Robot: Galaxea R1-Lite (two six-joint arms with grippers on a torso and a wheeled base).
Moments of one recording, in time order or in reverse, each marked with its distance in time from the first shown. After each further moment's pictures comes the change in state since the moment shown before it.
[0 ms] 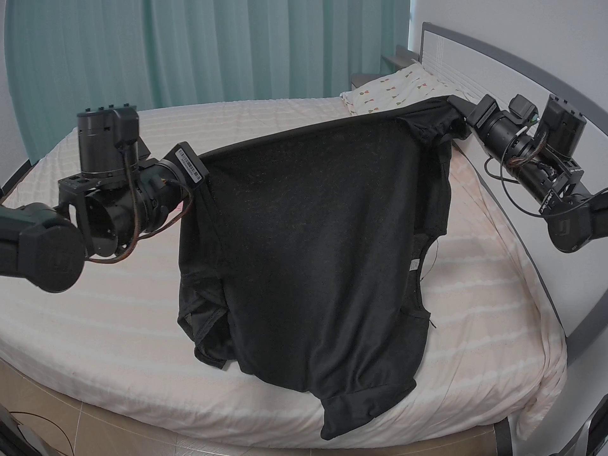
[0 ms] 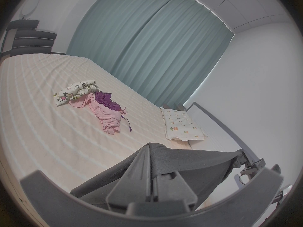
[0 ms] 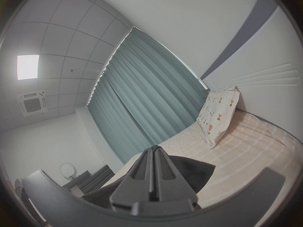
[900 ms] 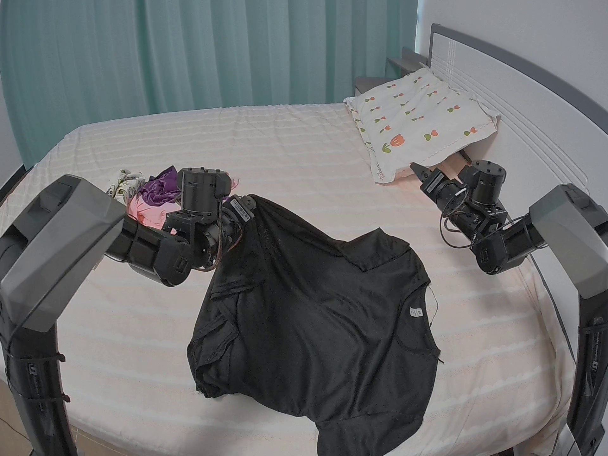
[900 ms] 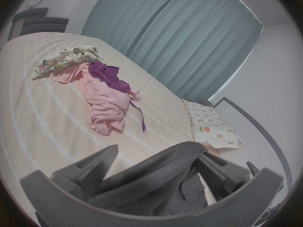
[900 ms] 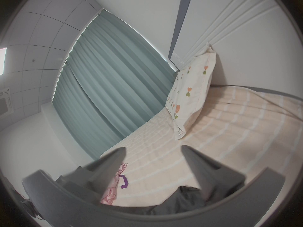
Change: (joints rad) left arm 0.061 0.540 -0.293 -0.068 0.005 -0.119; right arm -0.031 0.491 -0.237 -0.002 -0.142 0.034
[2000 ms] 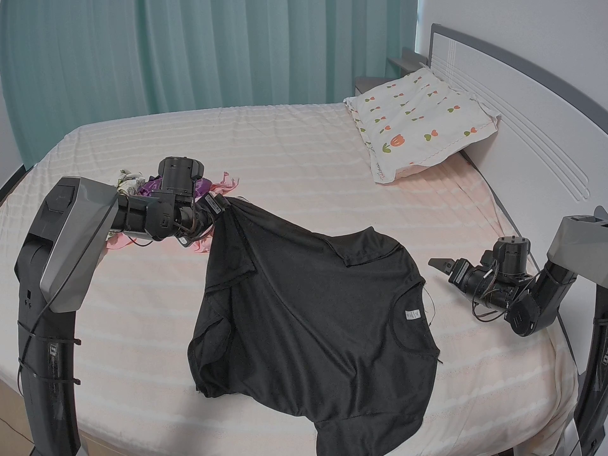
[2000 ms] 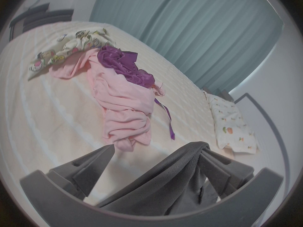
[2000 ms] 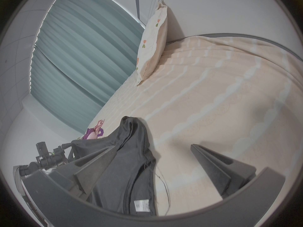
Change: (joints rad) left arm 0.189 0.188 -0.442 0.463 -0.193 -0.007; right arm -0.111 -0.067 0.623 -0.116 0.223 0.009
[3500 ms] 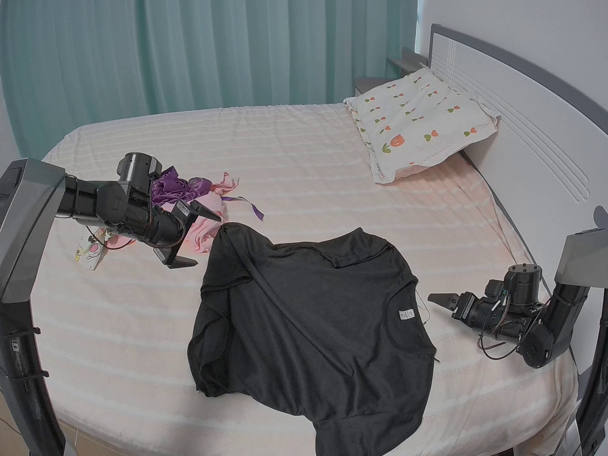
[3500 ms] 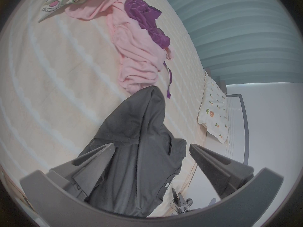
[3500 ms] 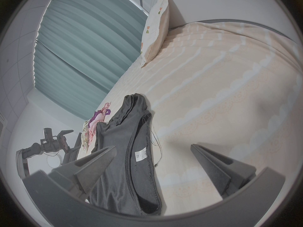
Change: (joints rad) left arm 0.110 -0.203 0.180 0.253 -0.525 -0.179; right arm 0.026 -0.063 0.312 -0.169 0.102 -0.016
